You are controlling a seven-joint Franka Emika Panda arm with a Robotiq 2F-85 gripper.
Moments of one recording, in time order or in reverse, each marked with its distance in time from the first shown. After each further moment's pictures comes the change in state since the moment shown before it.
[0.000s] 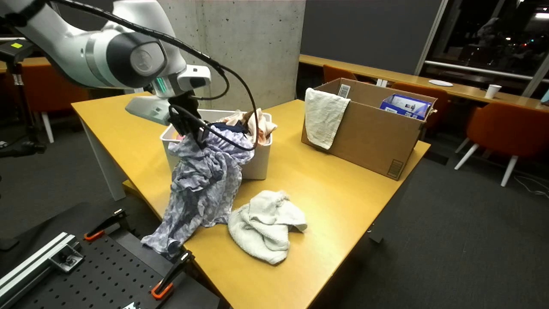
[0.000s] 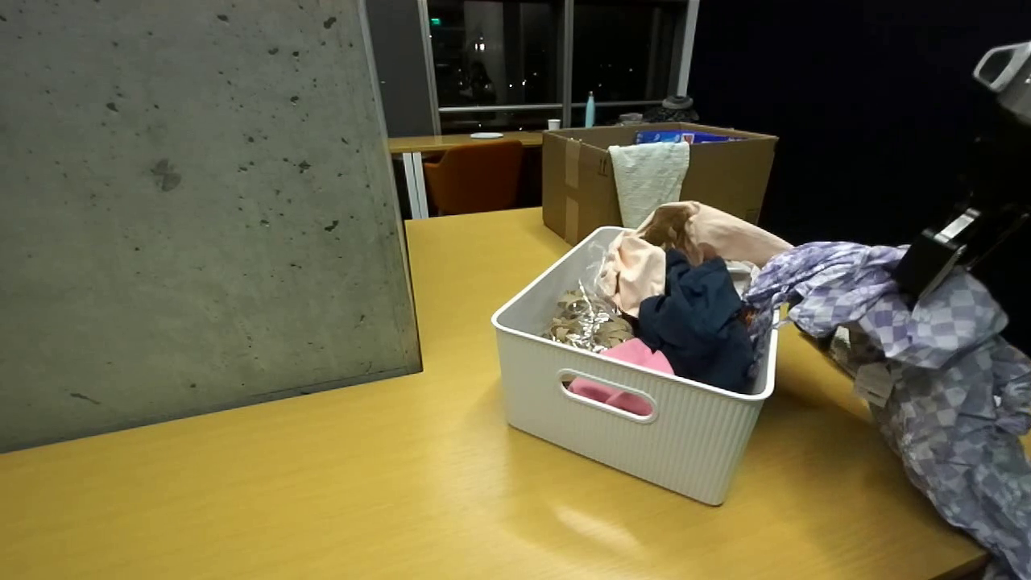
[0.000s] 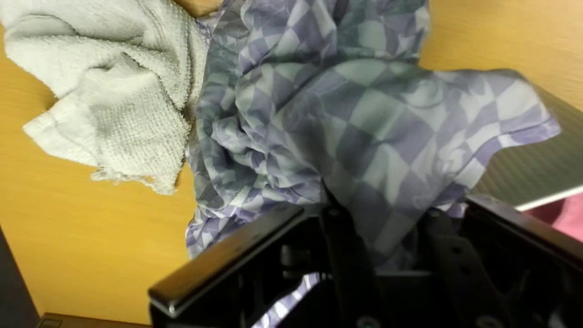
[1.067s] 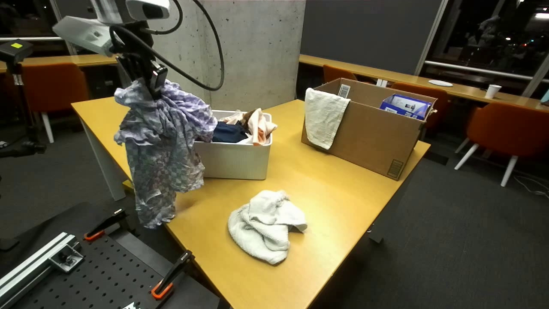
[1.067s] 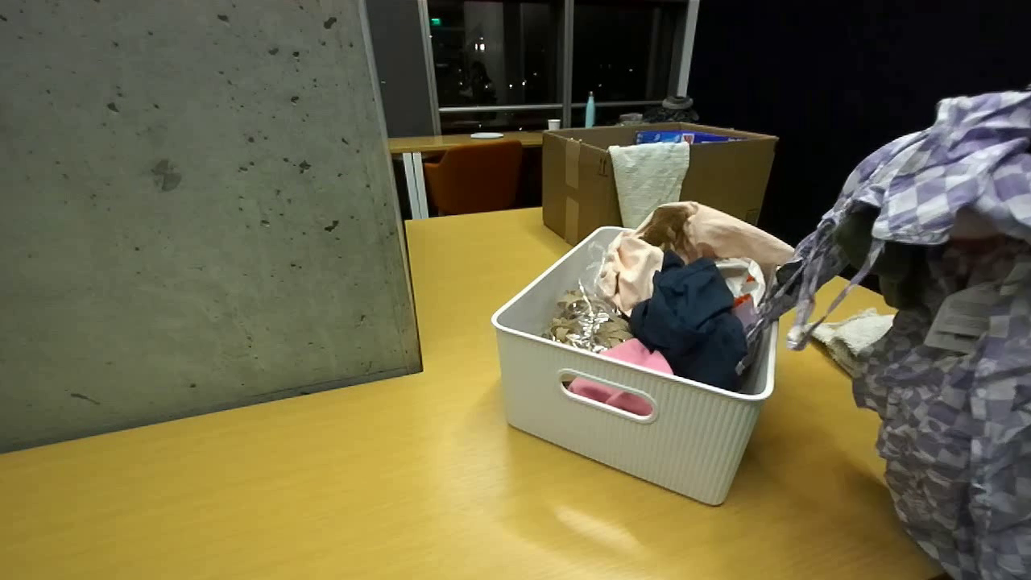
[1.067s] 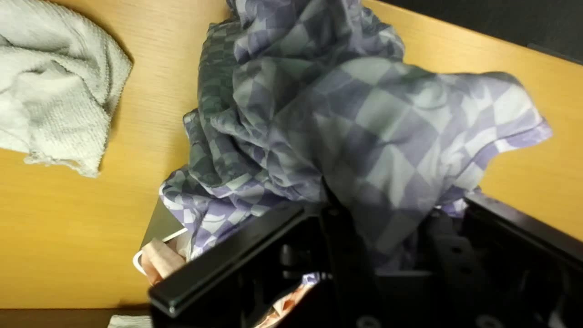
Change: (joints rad) arm 0.060 -0.361 0.059 0.004 0.343 -0.366 -0.199
